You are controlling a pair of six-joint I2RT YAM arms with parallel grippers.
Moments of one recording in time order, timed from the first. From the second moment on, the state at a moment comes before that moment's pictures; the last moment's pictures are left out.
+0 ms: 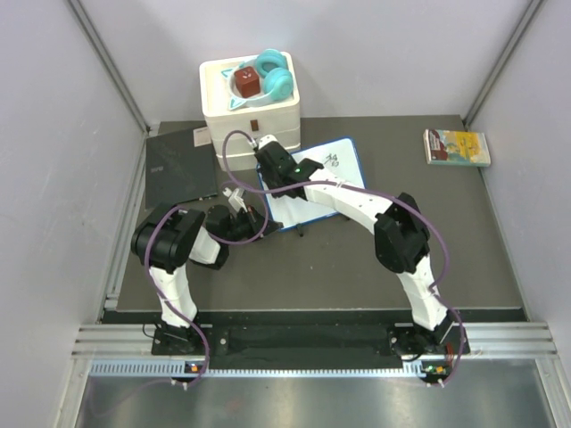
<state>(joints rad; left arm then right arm) -0.28 1.92 0.46 1.14 0.63 -0.79 0.84 2.15 1.92 -0.58 0.29 0.16</state>
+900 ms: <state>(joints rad) -0.32 1.86 0.43 1.12 0.53 -0.79 0.54 2.03 1.75 -0.52 0.42 0.32</state>
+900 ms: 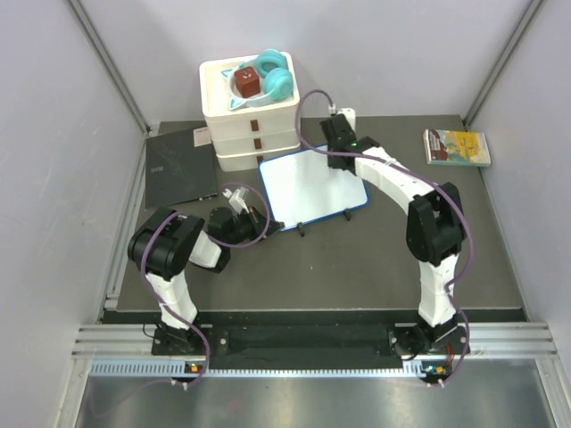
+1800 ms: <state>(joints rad) -0.34 1.84 0.43 1.10 0.53 -0.77 0.55 2.01 1.69 -0.53 0.53 0.22</state>
